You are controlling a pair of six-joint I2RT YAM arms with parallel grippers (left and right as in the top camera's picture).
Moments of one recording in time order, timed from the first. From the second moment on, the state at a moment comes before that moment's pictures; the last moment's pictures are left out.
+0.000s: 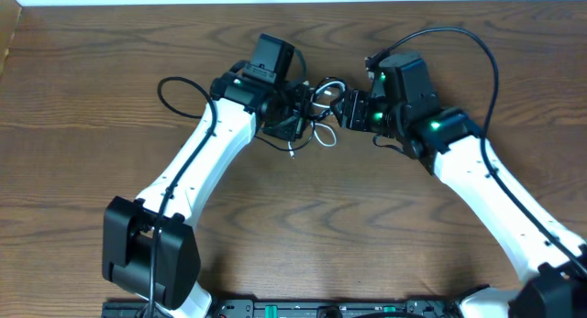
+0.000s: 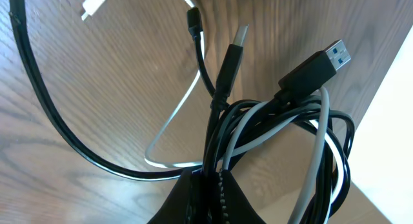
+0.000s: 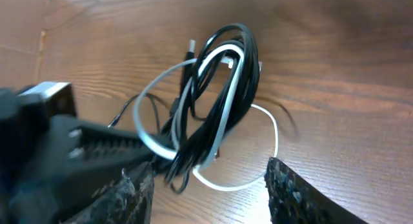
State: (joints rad) left arm -0.41 1.75 1.45 -0.81 0.34 -1.67; right arm 0.44 1.55 1.21 -0.46 -0.27 0.62
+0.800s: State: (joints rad) left arm -0.44 1.75 1.45 -0.81 0.34 -1.67; right arm 0.48 1.58 1.21 -0.56 -0.25 0.68
